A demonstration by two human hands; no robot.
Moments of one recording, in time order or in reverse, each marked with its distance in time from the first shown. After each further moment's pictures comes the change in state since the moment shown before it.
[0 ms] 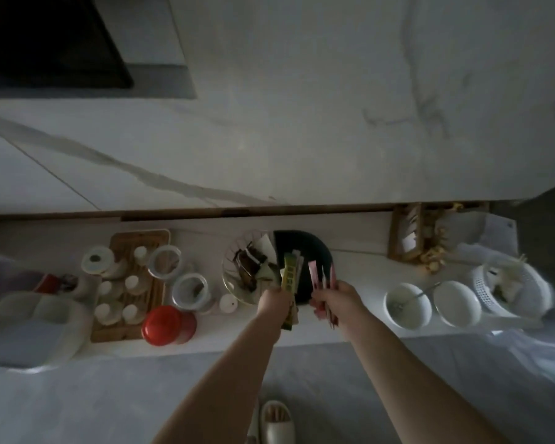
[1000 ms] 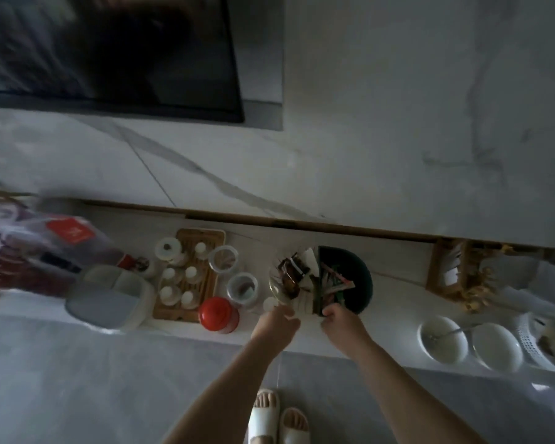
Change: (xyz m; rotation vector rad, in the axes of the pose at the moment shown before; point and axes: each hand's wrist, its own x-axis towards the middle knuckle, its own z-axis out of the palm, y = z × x) left_hand -0.038 -0.022 -0.092 0.489 0.073 0.173; right_hand -0.058 -0.003 0.061 -0.785 -0.107 -0.220
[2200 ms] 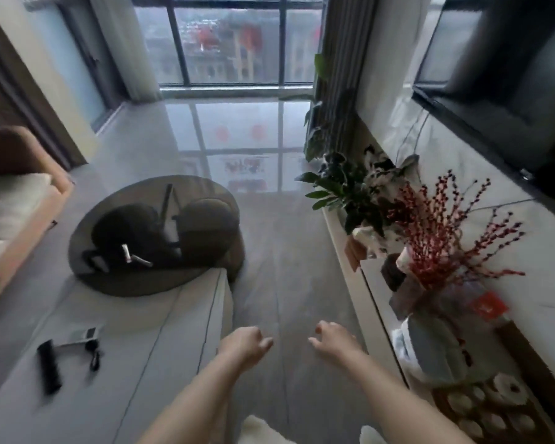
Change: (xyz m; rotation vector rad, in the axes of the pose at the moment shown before) left_hand -0.429 -0.472 -0.224 -0.291 0.735 -0.655; right_hand -0.340 -0.272 0.480 -1.376 -0.451 -1.088
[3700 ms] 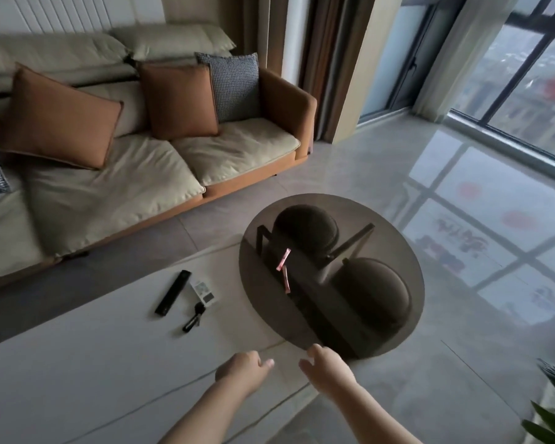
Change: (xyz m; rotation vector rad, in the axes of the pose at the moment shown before) left_hand 0.149 -0.218 -0.137 -0.778 0.121 -0.822; right_hand 0.278 -0.373 -0.038 -0.536 -0.275 -0.737
